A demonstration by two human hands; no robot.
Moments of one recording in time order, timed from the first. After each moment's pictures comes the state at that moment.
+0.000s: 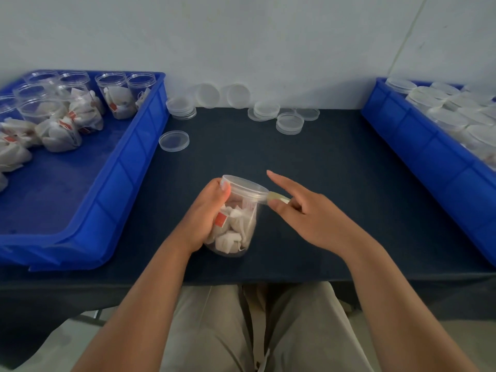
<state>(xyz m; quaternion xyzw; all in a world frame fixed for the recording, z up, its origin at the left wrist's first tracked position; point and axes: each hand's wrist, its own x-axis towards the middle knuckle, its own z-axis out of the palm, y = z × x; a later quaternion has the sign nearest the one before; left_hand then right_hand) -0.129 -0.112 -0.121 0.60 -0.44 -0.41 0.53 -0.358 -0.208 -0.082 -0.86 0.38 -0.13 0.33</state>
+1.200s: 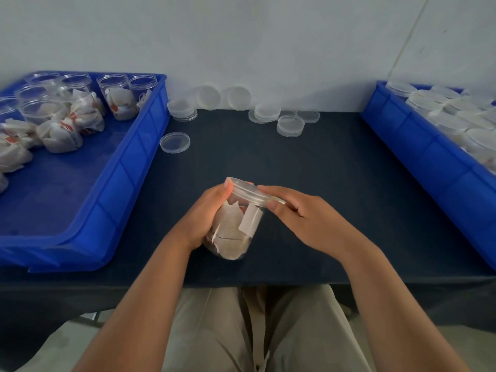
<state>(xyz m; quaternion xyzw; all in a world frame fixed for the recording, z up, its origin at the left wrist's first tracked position) -0.129 -0.116 -0.107 0.56 -0.44 -0.49 0.51 -0.351 -0.207 -0.084 -0.88 0.36 -0.12 0.30</state>
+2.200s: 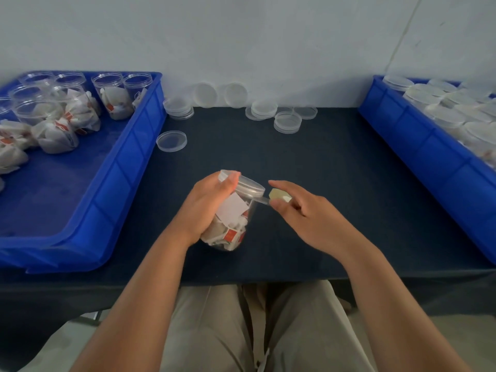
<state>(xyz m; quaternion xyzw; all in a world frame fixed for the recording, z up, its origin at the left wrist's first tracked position) -0.126 -0.121 -0.104 0.61 -0.46 -0.39 0.51 -0.358 -0.208 -0.095 -0.85 0.40 -0.13 0.32</state>
